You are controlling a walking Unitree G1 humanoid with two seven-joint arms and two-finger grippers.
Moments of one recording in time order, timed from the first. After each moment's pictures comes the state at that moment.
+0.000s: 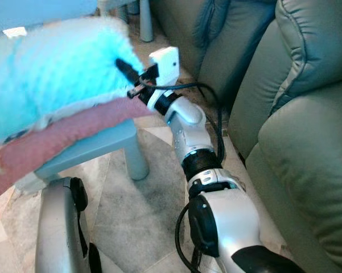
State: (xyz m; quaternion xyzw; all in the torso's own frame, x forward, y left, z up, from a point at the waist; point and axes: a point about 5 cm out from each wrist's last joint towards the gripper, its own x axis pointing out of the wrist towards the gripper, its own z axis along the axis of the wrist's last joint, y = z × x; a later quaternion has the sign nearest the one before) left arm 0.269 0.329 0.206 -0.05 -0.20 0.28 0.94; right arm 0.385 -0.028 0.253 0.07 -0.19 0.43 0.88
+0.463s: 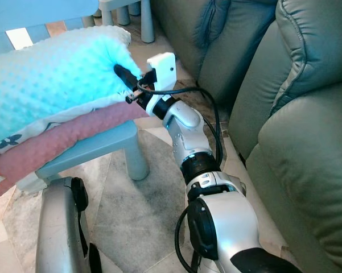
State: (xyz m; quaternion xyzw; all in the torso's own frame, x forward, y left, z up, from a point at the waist) left arm 0.271 0.324 0.215 -0.06 -0.22 0.26 0.94; right arm 0.384 -0.029 0.245 0.07 -0.18 0.43 0.88
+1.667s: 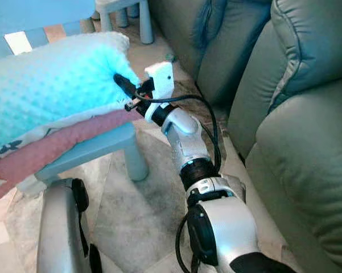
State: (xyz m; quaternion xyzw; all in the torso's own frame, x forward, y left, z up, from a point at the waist) left arm 0.256 0.347 0.275 -0.32 -0.08 0.18 0.93; right arm 0.381 -0.026 0.232 0.07 -0.16 0.43 0.88
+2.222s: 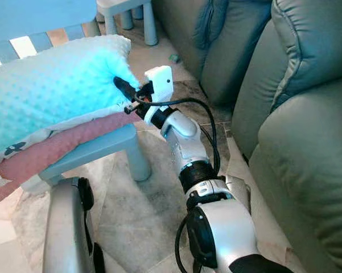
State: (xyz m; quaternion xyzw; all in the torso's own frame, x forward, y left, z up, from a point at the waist) left arm 0.219 0.373 0.258 -0.35 -0.05 0.23 0.91; right arm 0.379 -0.025 0.225 0.08 -0.16 0.43 0.89
